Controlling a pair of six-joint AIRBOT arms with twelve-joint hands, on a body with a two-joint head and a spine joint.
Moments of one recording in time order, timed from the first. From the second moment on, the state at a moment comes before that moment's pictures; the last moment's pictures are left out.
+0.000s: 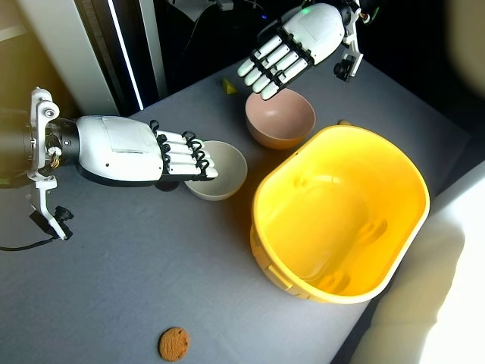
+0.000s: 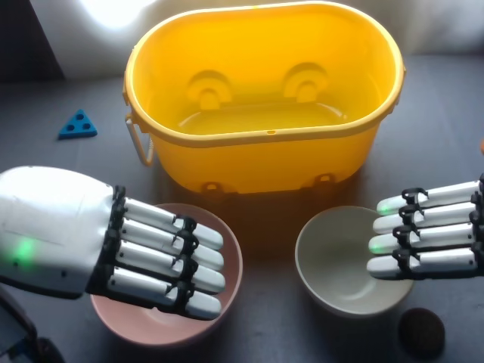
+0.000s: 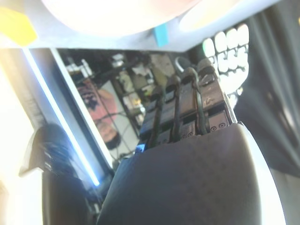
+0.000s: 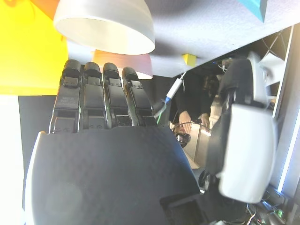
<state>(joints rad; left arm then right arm) 0.35 -0.88 1.24 1.48 -1.20 -0.04 -0.52 -0.73 0.98 -1.07 0.74 -0.30</state>
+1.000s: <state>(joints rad) 0.46 -0.98 1.35 1.46 -1.10 0.01 -0.53 -0.85 1.07 -1.07 0.73 -0.34</state>
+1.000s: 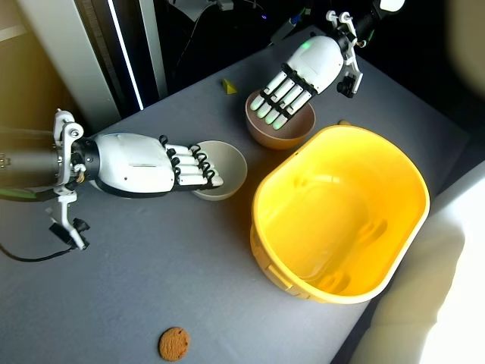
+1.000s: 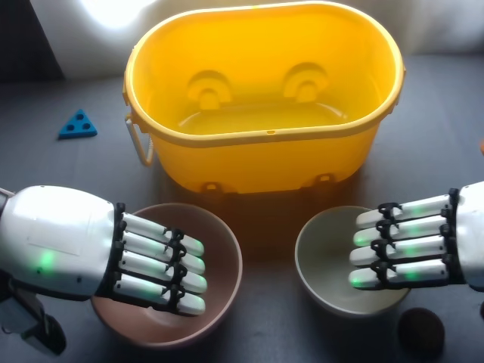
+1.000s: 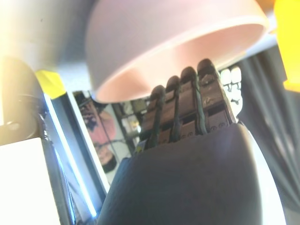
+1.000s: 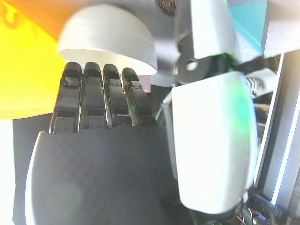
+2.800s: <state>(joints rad) 0.49 -1.01 1.41 1.46 -1.11 0.03 -0.55 -0.95 1.13 -1.04 0.70 -0.41</state>
